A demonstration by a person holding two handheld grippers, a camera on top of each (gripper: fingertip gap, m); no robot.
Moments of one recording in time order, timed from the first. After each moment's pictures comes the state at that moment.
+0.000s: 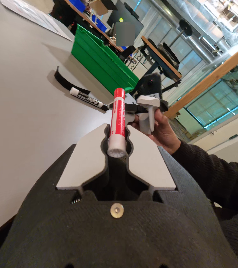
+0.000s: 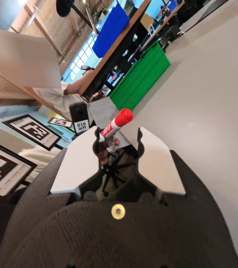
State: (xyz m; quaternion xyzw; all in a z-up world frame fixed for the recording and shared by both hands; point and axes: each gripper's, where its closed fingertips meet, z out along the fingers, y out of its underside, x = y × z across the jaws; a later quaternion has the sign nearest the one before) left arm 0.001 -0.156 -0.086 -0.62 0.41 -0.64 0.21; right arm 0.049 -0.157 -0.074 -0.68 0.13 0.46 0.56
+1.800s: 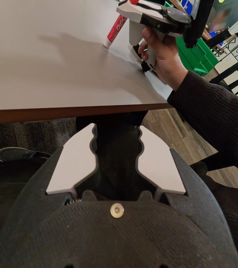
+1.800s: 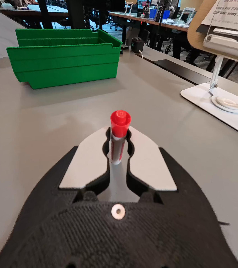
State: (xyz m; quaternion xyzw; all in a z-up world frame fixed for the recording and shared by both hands) left arm -0.115 -0.130 -0.146 -0.77 0.35 -0.44 0.29; right arm 0.107 0.002 -0.109 -0.79 -0.14 0.07 0.59
